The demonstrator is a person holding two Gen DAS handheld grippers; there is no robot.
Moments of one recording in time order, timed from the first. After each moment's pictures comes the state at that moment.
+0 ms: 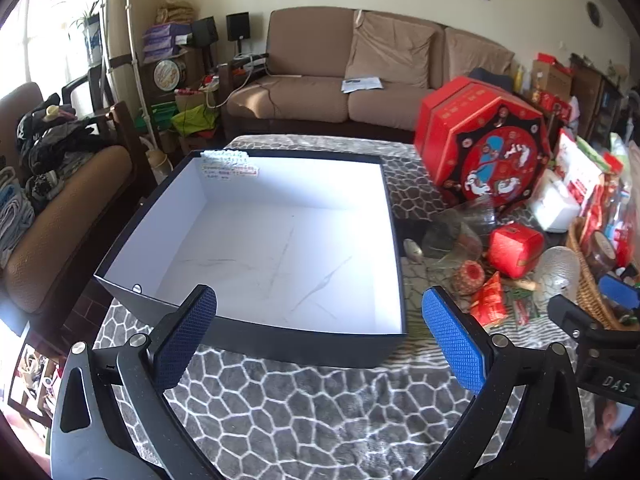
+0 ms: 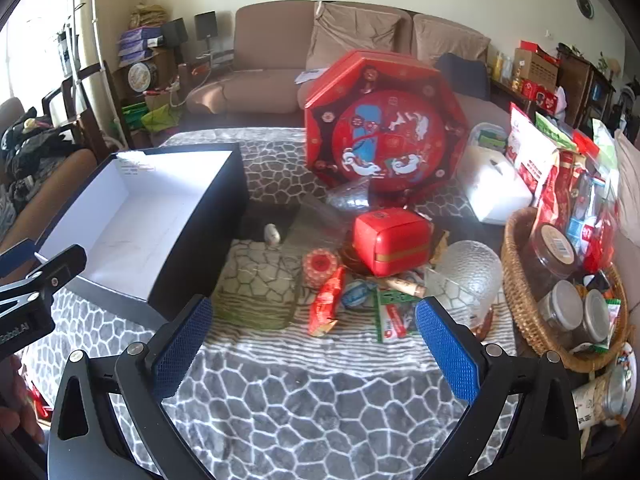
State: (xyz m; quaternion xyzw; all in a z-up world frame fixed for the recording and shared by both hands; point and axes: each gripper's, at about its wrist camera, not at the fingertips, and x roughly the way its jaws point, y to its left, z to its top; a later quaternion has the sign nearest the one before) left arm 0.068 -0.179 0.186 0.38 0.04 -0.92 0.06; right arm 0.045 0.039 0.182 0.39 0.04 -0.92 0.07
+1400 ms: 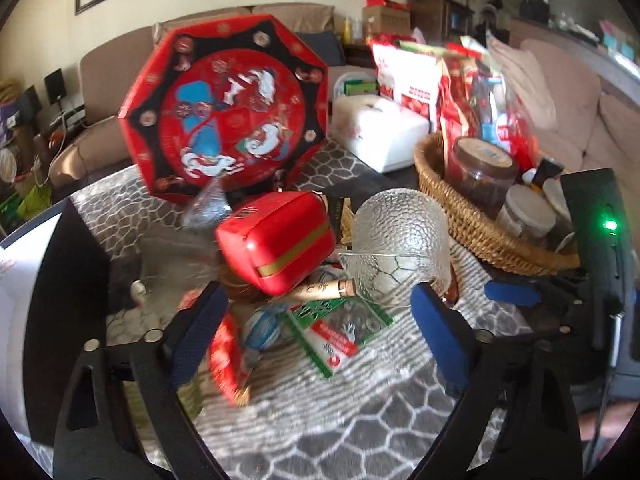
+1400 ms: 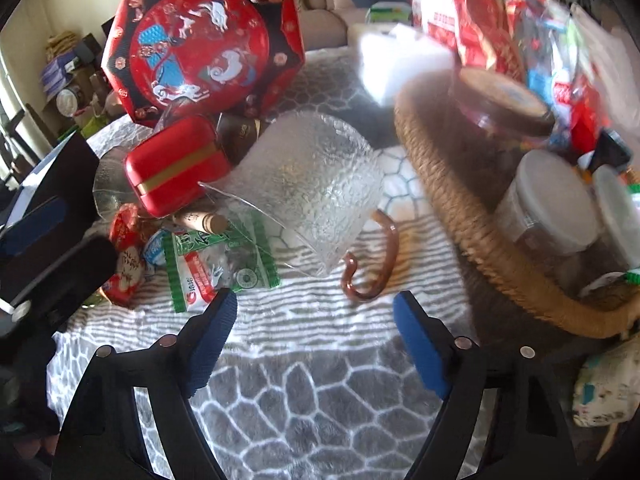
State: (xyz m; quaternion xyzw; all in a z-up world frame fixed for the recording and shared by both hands) left arm -0.005 0.093 0.107 0.37 -0.08 -0.90 -0.22; right arm 0.001 0.239 0.063 0.47 -0.08 -0.88 0.00
